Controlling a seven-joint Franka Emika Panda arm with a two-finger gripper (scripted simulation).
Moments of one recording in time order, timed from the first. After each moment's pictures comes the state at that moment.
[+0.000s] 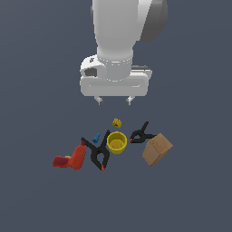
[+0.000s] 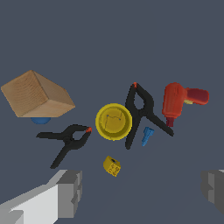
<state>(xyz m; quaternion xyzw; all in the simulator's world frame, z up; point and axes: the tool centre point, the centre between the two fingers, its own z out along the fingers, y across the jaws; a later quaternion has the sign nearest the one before) 0.009 -0.006 0.315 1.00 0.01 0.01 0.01</state>
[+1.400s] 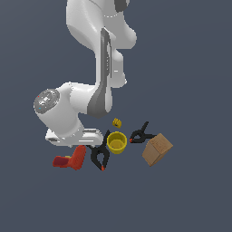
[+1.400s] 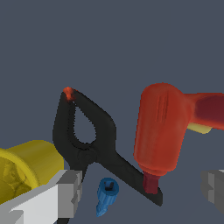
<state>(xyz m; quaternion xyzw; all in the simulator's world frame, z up) 0.079 -0.149 0.116 1.00 -0.01 -0.01 -0.04</state>
